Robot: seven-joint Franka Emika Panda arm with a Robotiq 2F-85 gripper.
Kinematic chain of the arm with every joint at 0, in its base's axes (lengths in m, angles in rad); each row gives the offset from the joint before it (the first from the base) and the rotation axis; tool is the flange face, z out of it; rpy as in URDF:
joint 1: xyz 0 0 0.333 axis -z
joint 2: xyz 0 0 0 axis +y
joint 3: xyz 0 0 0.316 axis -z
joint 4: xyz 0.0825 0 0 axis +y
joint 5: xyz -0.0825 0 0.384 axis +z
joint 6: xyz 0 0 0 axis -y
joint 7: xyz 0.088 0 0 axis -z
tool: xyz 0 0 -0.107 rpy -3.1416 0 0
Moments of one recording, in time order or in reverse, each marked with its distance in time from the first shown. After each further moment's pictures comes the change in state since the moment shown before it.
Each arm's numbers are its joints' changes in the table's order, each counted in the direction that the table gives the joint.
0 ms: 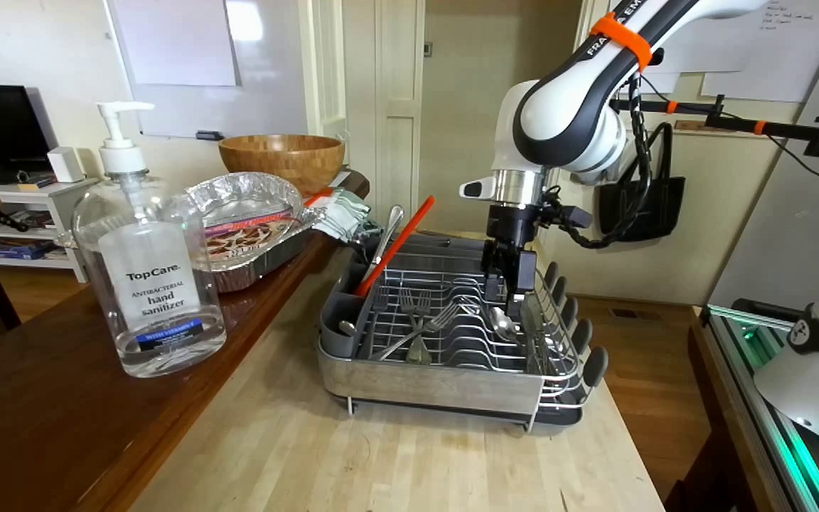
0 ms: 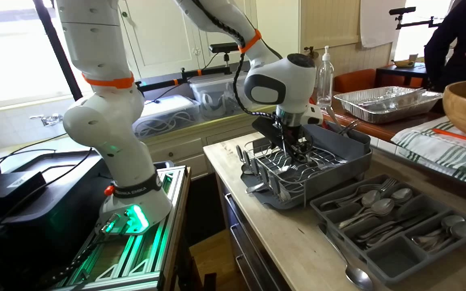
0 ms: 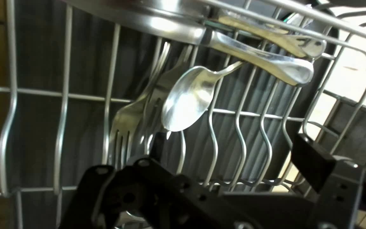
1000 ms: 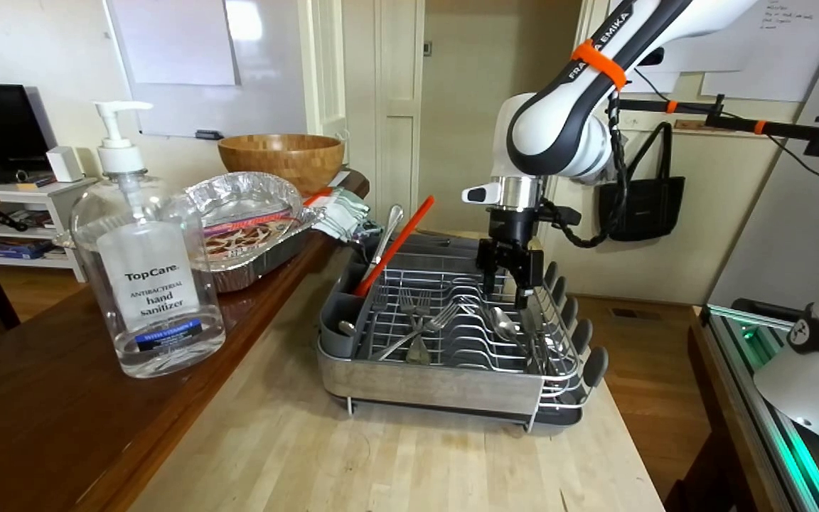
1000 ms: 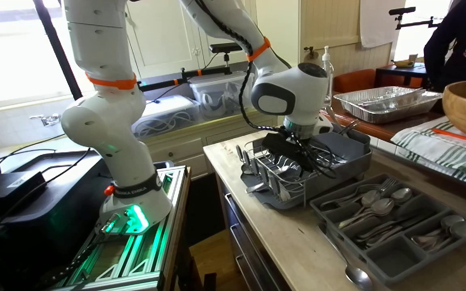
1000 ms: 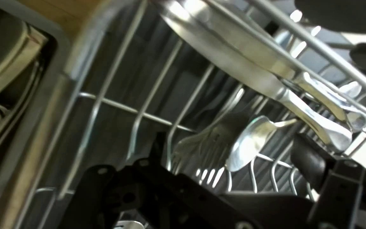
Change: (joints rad) arm 0.052 0.066 0.046 -0.034 -0.091 -0.005 -0.298
